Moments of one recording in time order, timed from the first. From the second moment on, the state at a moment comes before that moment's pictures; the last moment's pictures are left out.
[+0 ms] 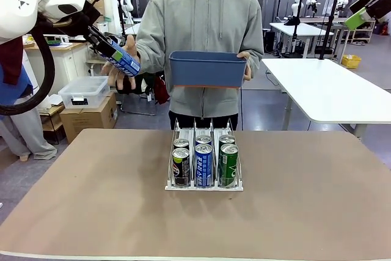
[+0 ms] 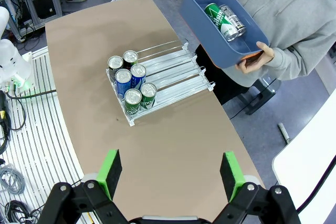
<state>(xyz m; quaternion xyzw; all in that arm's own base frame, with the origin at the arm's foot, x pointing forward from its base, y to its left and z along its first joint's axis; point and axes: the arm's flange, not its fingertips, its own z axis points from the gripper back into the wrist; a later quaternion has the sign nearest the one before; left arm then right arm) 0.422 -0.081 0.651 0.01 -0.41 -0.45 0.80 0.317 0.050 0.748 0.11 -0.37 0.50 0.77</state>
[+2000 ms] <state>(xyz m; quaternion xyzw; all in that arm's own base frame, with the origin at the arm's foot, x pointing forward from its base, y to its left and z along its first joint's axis) 0.422 -0.082 0.647 0.00 -0.40 -0.44 0.80 0.317 0.050 0.748 0.11 -0.37 0.50 0.77</state>
